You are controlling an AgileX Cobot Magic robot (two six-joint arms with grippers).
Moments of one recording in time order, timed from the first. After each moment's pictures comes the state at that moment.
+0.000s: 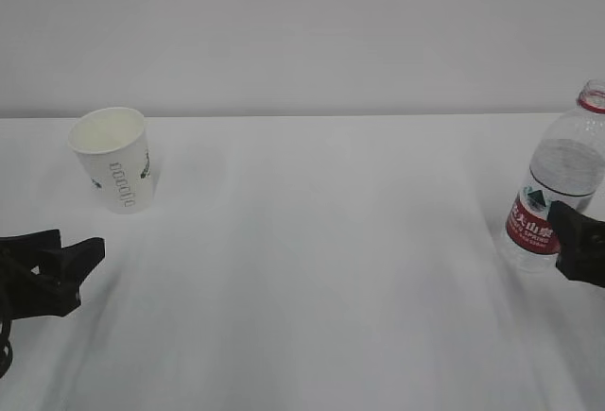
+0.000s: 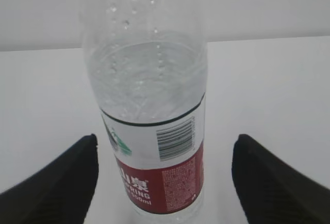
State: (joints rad) left arm -0.16 1.78 -0.19 0.22 -1.14 -0.17; right arm 0.09 1.66 -0.14 0.06 -1.14 0.03
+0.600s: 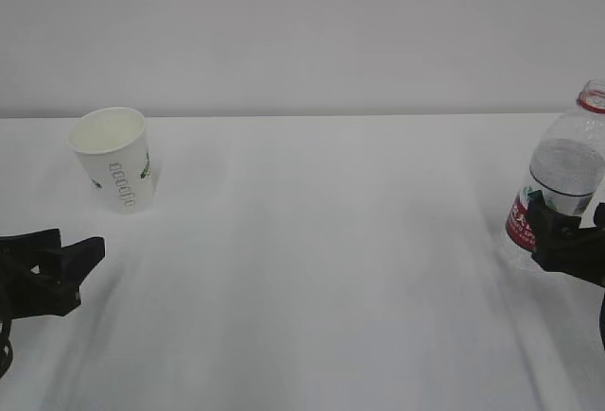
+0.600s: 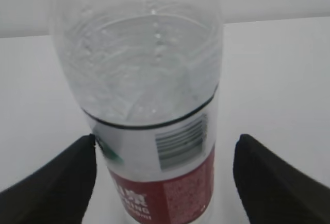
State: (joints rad) left arm -0.16 1.78 -0.19 0.22 -1.15 -0.17; right arm 0.09 1.80 -0.23 0.06 -1.14 0.05
